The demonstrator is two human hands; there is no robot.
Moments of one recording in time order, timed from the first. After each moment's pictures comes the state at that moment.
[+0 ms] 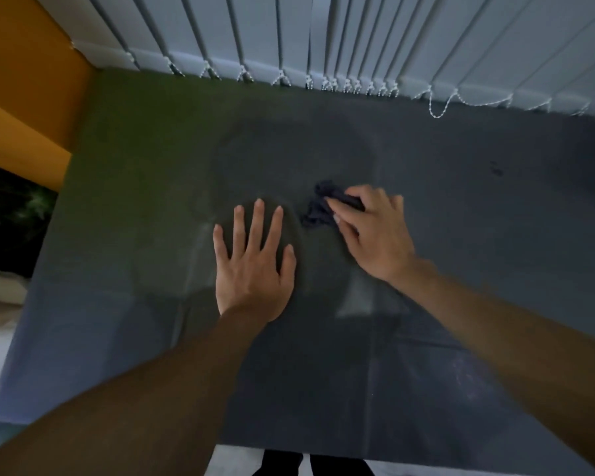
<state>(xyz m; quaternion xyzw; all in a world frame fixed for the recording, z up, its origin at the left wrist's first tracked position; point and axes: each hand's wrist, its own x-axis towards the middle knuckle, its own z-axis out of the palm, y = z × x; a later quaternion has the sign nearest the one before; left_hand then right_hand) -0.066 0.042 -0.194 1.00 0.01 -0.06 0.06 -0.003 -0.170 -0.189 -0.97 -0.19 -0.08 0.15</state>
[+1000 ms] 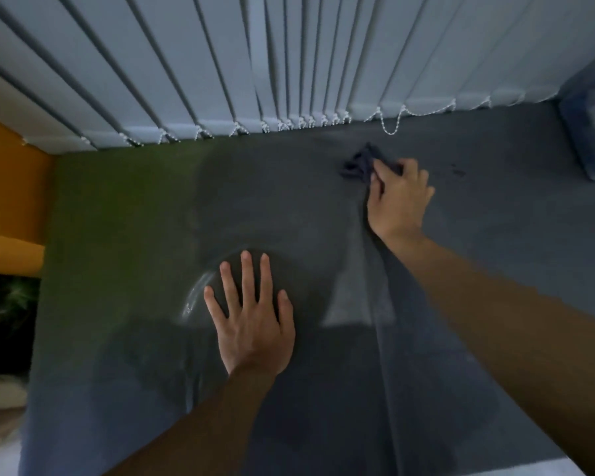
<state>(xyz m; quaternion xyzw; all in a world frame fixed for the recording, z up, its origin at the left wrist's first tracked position) -0.063 0.041 -0.194 1.00 0.00 -0.08 0.05 0.070 -0.205 -0.182 -0.96 0.21 -0.12 0.14</state>
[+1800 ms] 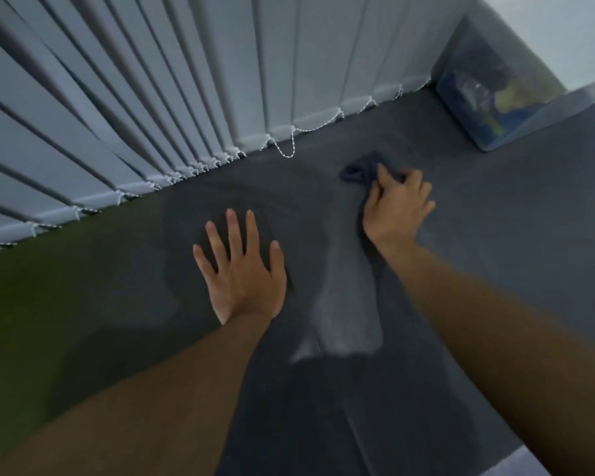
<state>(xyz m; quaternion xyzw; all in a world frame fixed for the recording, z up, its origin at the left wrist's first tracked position) 0.056 -0.080 -0.194 0.99 -0.11 -0.09 0.07 0.039 -0.310 -0.187 -0.88 0.43 -0.16 0.10</state>
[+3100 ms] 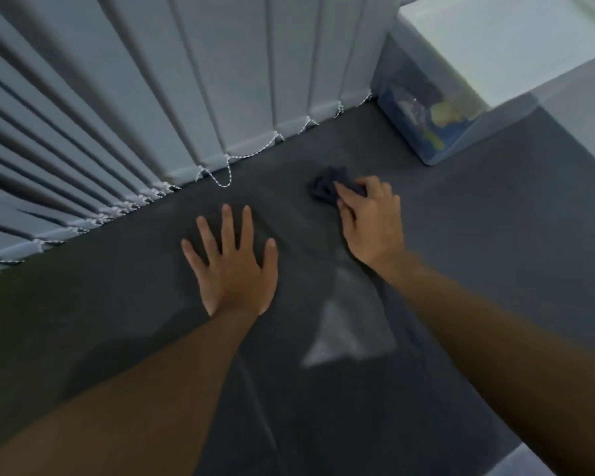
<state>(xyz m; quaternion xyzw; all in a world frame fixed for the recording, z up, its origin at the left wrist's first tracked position) 0.074 -0.175 -0.194 0.98 -0.18 -0.09 0.02 0.012 -0.392 -0.193 -0.95 0.23 -0.17 0.11</state>
